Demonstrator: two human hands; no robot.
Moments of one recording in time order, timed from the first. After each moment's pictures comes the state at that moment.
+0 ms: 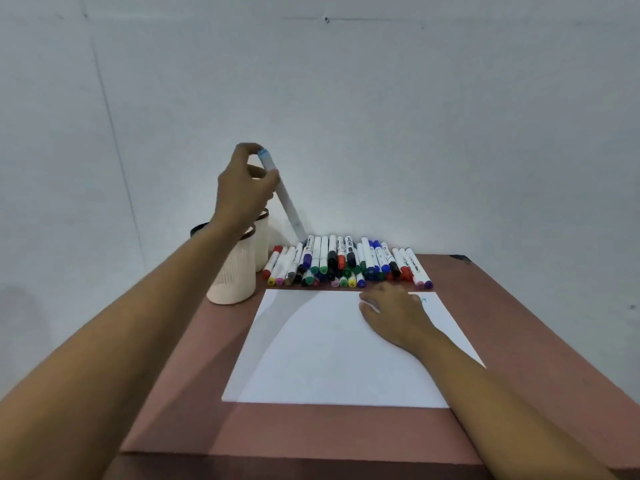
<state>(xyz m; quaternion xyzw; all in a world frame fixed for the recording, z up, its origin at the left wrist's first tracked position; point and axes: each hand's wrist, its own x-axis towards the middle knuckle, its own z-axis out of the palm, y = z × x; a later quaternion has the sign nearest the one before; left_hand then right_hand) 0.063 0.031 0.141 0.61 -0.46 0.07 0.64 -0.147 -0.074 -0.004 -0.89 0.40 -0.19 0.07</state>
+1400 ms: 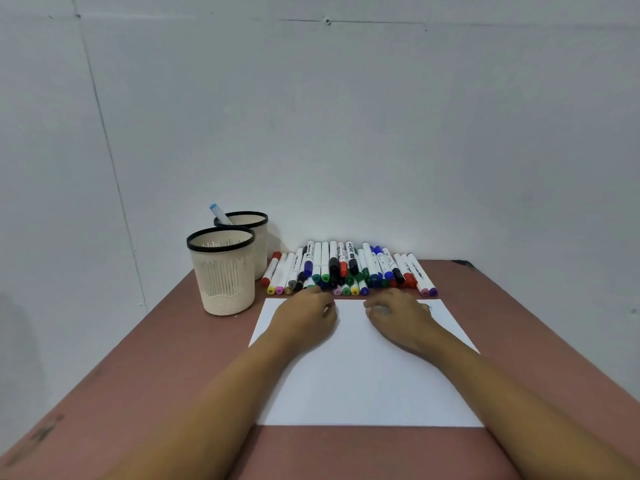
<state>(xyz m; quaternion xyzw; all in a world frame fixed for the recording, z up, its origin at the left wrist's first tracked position) 0.018 0.006 -0.004 0.73 -0.63 0.07 0.26 -0.145 -0.079 0.006 -0.88 0.43 -0.17 0.15</state>
